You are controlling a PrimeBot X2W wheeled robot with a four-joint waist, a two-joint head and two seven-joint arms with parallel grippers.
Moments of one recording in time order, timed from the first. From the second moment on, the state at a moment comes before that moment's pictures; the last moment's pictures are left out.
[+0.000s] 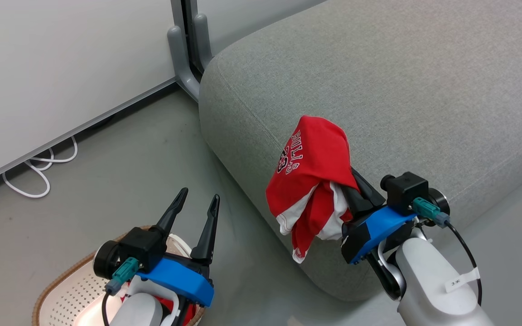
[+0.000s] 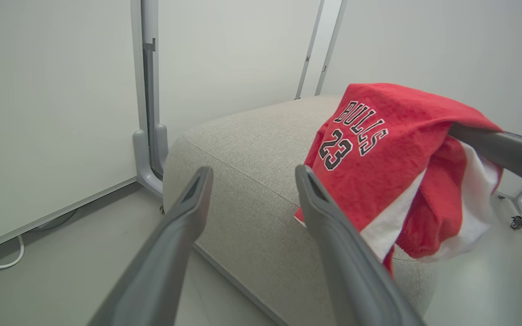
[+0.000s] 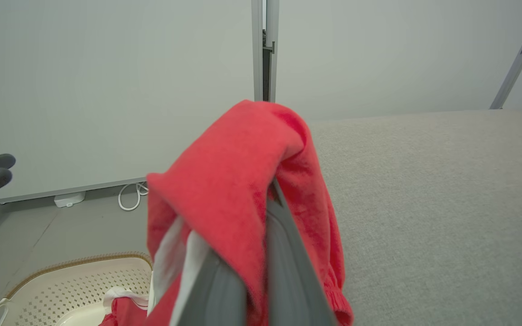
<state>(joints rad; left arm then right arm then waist) -0.23 0.14 -0.38 0.36 -0.35 -0.13 -0.26 -0.50 -0.05 0.31 0.61 0.21 0.13 -0.26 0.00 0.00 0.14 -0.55</state>
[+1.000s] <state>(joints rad) -0.33 0.21 -0.36 0.23 -0.30 -0.13 -0.26 -0.92 -0.24 -0.21 0.76 0.10 0.13 -0.26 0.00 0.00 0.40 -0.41</state>
